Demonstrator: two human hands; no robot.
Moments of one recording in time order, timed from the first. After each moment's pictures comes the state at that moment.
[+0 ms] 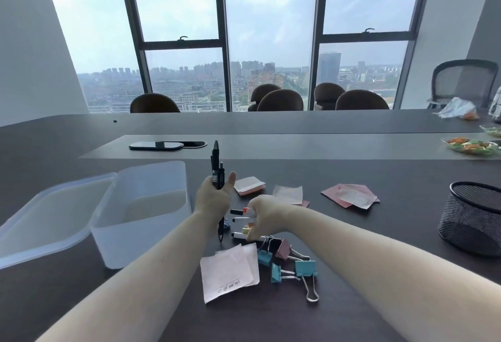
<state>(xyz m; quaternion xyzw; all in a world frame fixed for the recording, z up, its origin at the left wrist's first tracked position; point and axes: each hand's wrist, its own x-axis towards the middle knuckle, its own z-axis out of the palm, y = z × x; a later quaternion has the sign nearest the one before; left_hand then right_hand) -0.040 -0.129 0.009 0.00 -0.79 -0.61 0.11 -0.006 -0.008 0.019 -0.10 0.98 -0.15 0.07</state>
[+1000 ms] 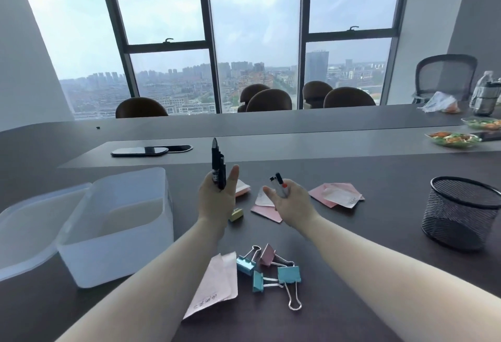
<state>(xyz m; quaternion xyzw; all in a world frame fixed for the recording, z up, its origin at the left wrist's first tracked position) -0.040 -0.084 0.010 -0.06 -0.74 -0.65 0.17 -0.017 0.061 -0.009 0.05 0.85 -0.49 -0.19</state>
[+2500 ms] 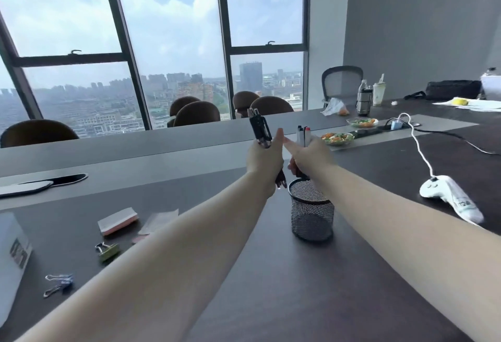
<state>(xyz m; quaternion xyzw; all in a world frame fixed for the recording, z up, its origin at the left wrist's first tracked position) 0.030 0.214 0.087 -0.17 -0.68 -0.71 -0.08 0.078 0.295 0.086 0.17 0.73 -0.57 -0.33</state>
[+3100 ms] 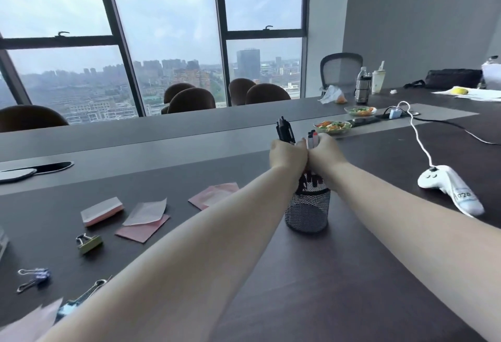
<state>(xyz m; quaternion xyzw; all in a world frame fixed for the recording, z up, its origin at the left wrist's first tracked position) 0.044 0.267 0.067 -0.15 -0.76 -0.62 -0.11 0.072 0.337 0.055 0.25 0.76 -0.50 -0.32</state>
